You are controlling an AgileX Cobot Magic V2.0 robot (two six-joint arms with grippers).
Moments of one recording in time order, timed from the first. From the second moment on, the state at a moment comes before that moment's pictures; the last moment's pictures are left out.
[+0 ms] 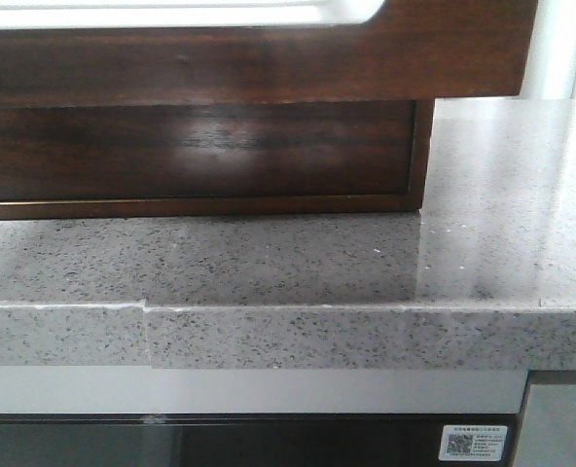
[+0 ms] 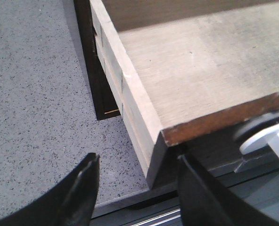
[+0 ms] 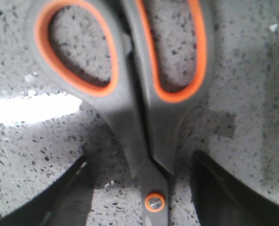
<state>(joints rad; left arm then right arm) -0.08 0.54 -0.74 -0.34 0.86 0.34 -0.36 1.84 -1.49 0.05 1.14 -0.23</state>
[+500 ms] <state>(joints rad) -0.08 0.54 -0.74 -0.34 0.86 0.34 -0.36 1.84 -1.49 0.05 1.15 -0.26</state>
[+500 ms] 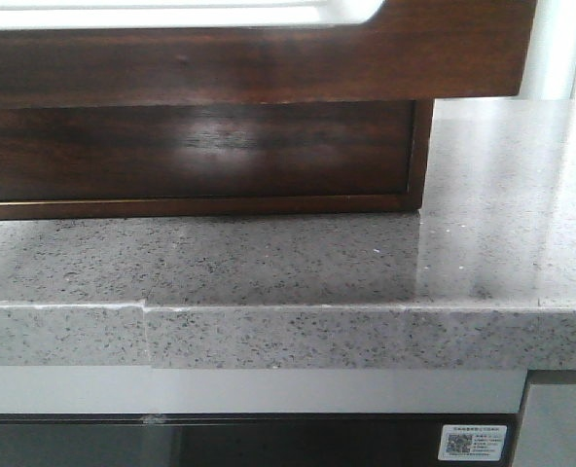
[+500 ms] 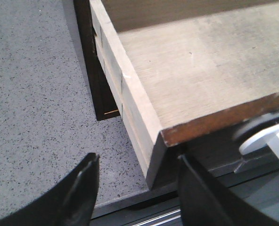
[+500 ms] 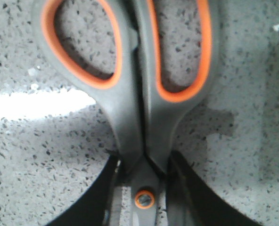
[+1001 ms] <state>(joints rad) -0.08 0.54 -0.74 -0.34 0.86 0.34 -0.34 1.66 -1.49 0.05 1.14 -0.27</state>
